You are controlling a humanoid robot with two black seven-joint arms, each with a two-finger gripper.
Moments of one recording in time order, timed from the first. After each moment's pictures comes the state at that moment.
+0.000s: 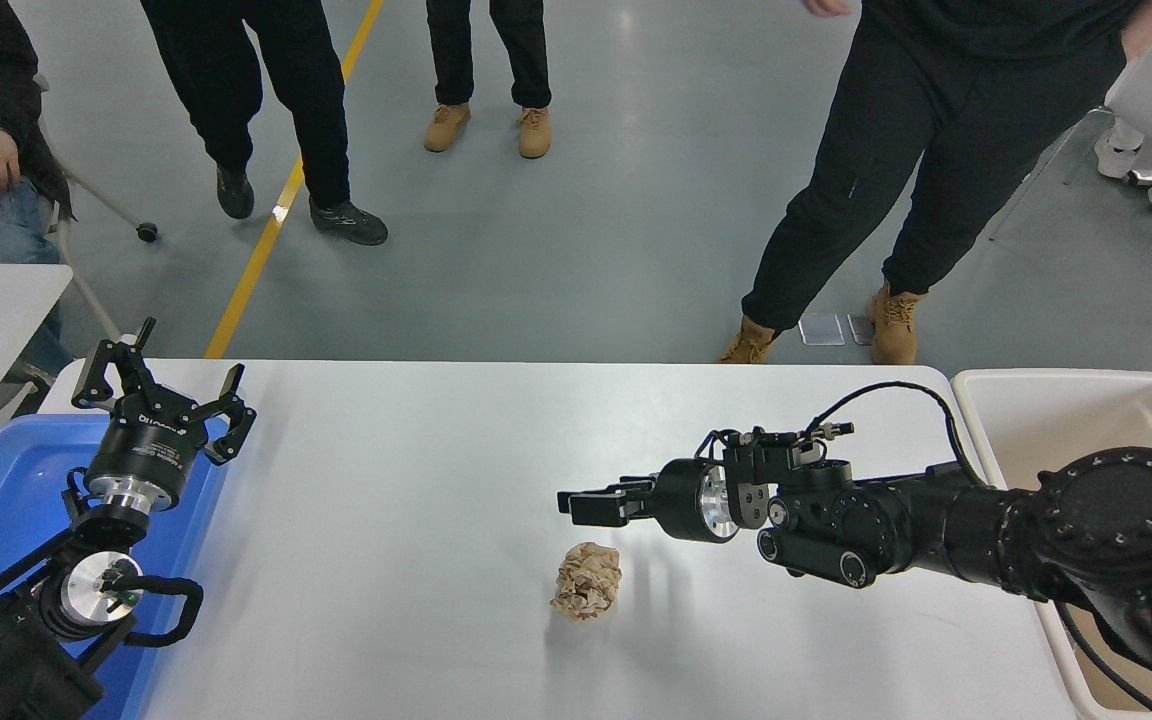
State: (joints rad) left arm -0.42 0.44 -0.90 -0.65 0.01 -0.49 -0.57; right arm 1.10 0.00 -0.46 0.68 -0.78 -0.10 0.40
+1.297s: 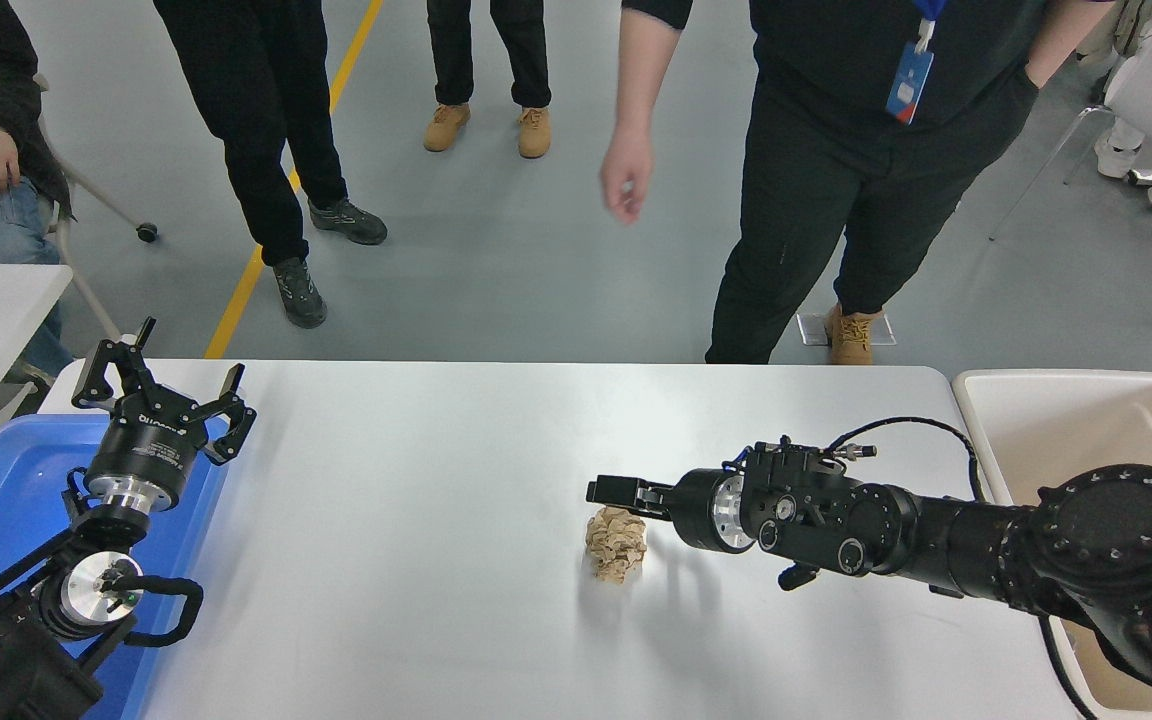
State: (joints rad) left arm -0.42 0.44 -0.90 -0.65 0.01 -0.49 -0.57; right arm 1.08 0.00 -0.57 0.67 -0.59 -0.01 0.27
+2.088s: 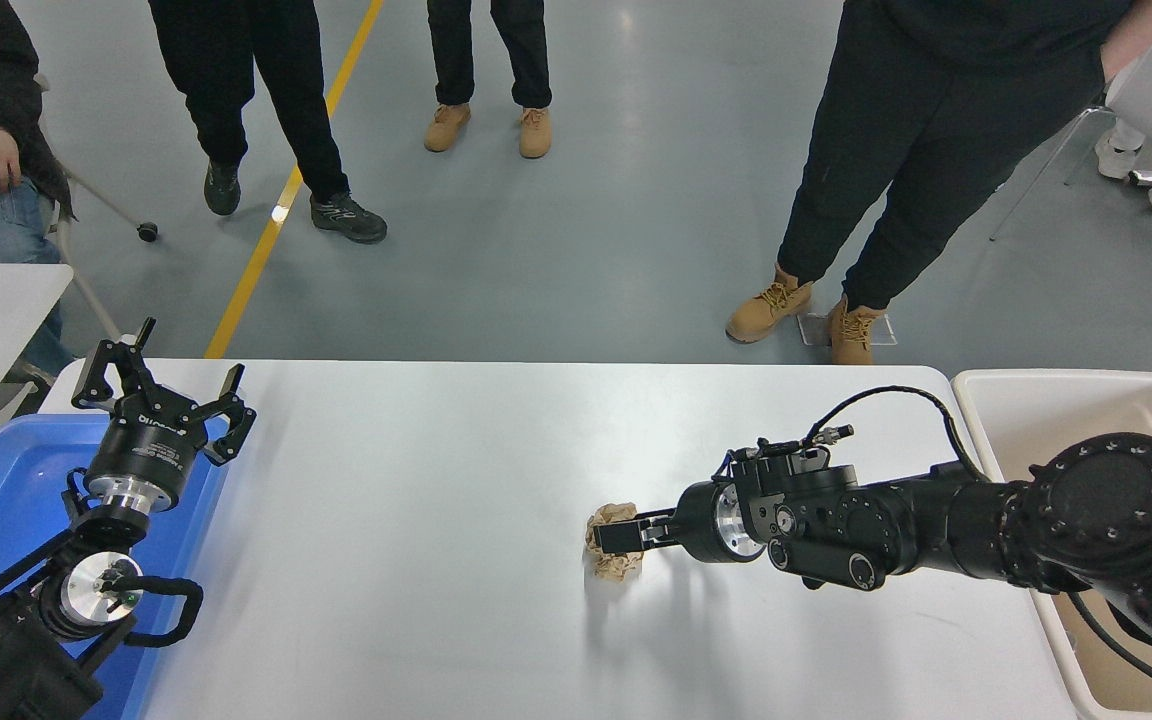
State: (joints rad) left arm -0.42 0.44 -0.90 -0.65 0.01 -0.49 -0.57; right arm 1.16 0.00 -0.68 0.74 -0.79 -0.01 0.27
